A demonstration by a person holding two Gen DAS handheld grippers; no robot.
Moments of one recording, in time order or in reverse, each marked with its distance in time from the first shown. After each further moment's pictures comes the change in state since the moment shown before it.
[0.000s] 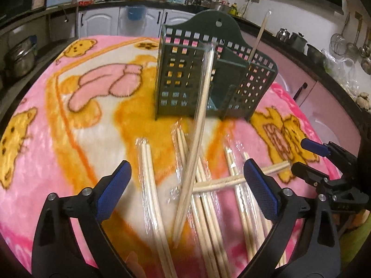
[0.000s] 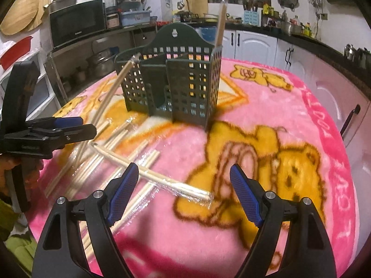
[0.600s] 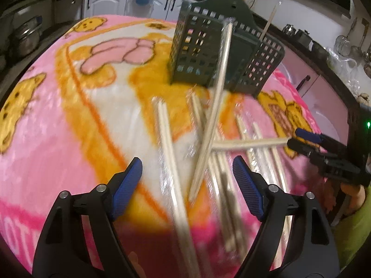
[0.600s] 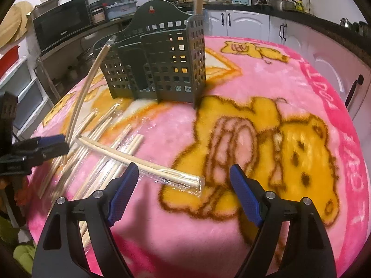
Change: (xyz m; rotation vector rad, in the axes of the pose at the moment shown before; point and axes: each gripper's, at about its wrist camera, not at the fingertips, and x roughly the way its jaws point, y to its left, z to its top) left arm -0.006 0.021 -0.034 -0.059 0.077 -0.009; right arm 0.021 -0.020 -0.011 0.097 0.089 0.010
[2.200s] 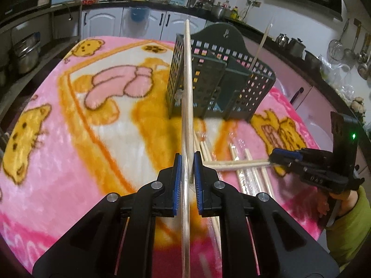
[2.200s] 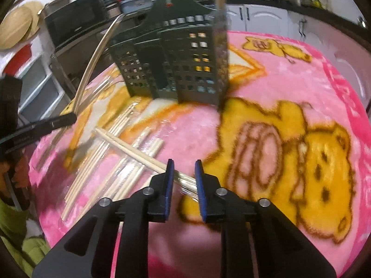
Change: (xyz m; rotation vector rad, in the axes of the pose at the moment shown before) left arm -0.027 -0.002 0.034 0.047 -0.095 -0.012; right arm 0.007 0.020 0.016 -0.077 0.031 0.119
